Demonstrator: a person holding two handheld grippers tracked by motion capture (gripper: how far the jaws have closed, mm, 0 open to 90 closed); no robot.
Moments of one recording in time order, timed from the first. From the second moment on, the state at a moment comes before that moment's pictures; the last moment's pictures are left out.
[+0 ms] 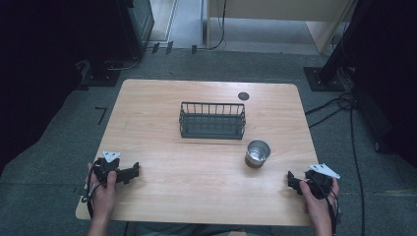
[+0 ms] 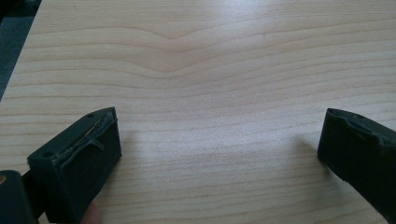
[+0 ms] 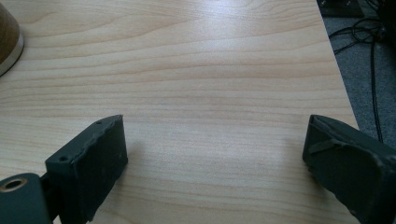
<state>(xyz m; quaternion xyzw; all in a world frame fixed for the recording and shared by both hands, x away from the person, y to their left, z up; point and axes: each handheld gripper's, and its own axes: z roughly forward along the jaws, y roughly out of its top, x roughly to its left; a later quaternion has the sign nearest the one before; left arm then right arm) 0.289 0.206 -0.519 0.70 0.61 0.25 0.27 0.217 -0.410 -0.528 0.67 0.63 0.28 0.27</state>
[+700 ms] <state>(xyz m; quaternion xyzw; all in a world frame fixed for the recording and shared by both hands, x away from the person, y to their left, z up) 0.289 0.206 -0.519 0.70 0.61 0.25 0.28 0.216 -0.396 -0.504 0.66 0.62 0.31 0.29</state>
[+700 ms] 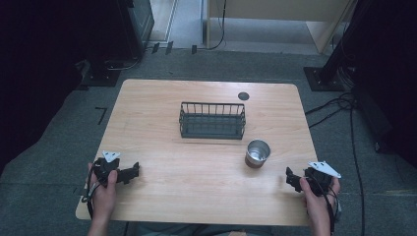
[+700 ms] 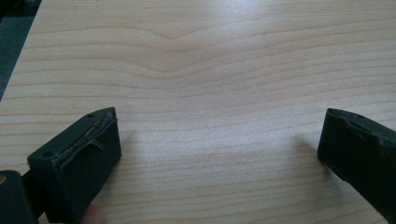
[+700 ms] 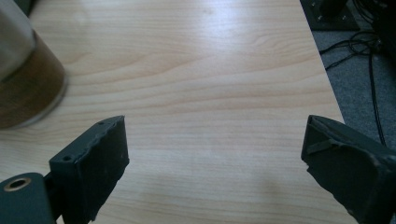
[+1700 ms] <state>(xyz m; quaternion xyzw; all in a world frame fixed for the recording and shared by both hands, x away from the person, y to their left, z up) 0.289 0.206 -0.519 0.70 0.61 0.25 0.27 0.232 -0.356 -0.449 0.62 0.63 0.37 0.29</state>
